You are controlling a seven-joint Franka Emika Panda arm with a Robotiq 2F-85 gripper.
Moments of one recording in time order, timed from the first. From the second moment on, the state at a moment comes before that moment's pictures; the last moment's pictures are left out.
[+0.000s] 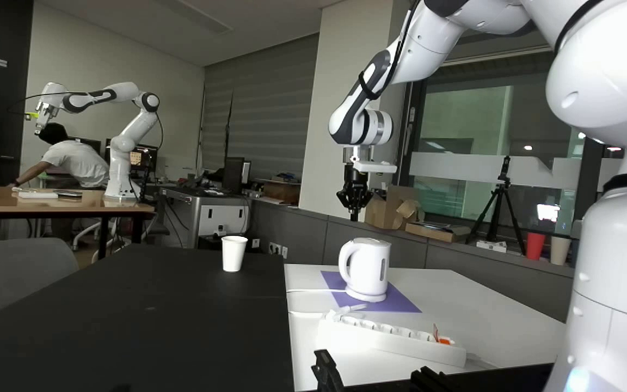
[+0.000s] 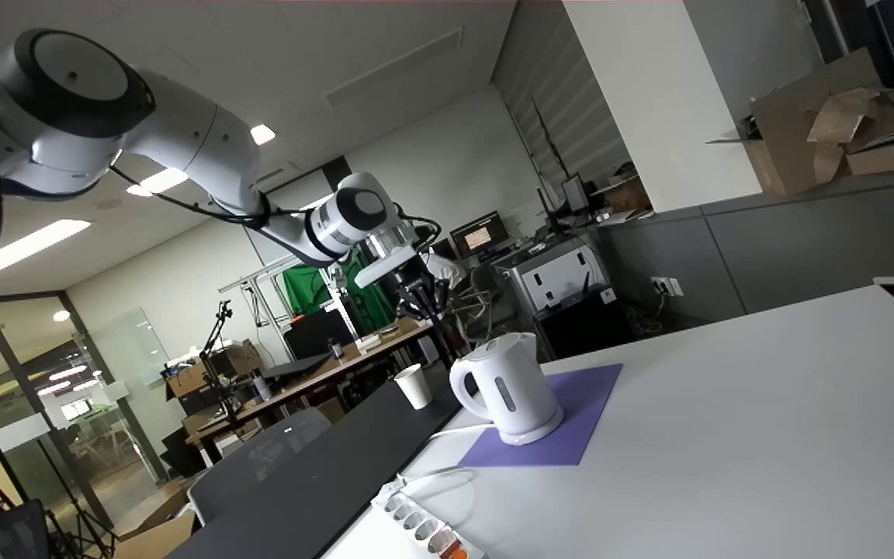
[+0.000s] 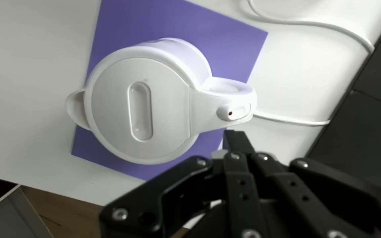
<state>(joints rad) 0.02 0.56 -0.01 -1.67 -0.10 2.26 -0.14</state>
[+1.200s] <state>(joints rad) 0.04 0.64 -0.01 -1.61 -0.16 2.22 -0.14</state>
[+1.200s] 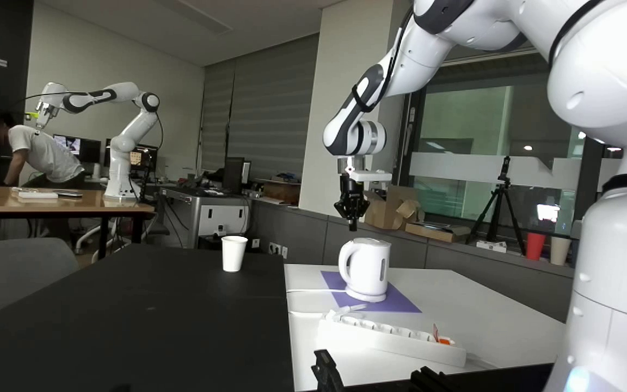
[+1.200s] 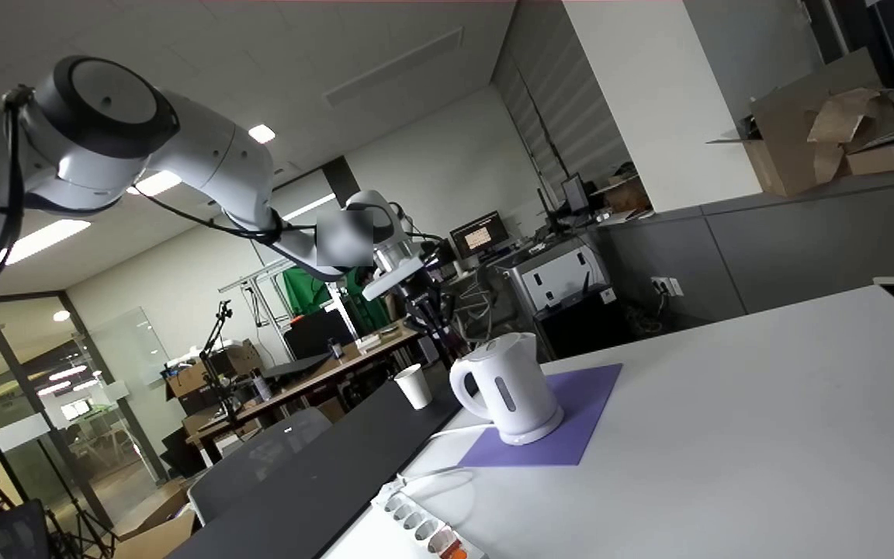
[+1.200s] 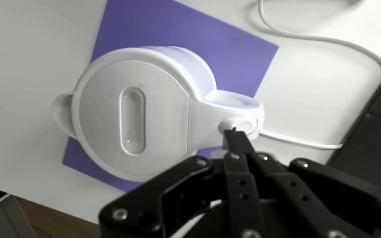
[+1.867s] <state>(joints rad) 0.04 0.66 -0.01 -1.61 -0.16 2.22 -0.14</state>
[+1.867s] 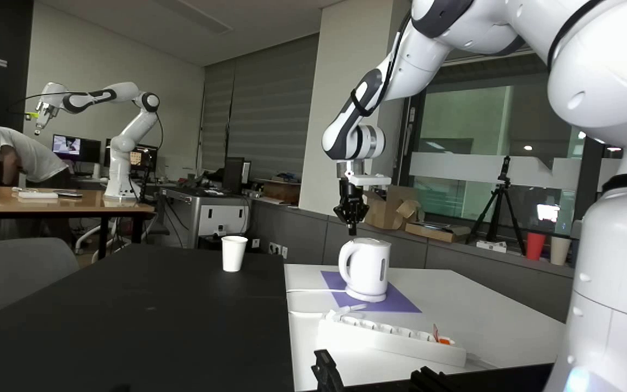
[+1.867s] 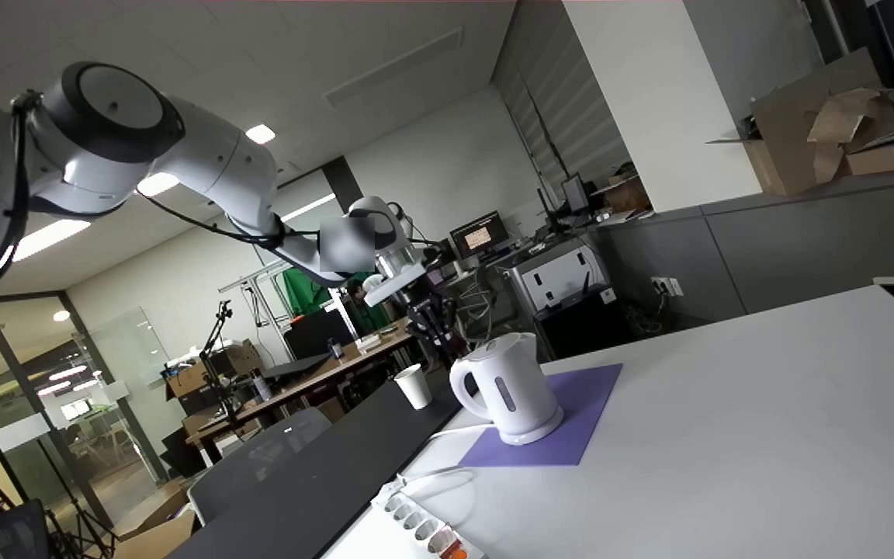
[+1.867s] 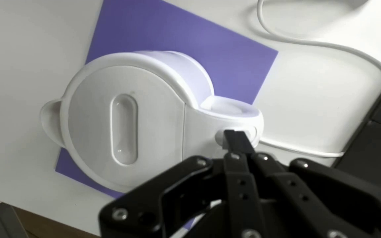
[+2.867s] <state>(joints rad) 0.03 0.71 -0.02 -1.60 -0.16 2.27 -0.14</state>
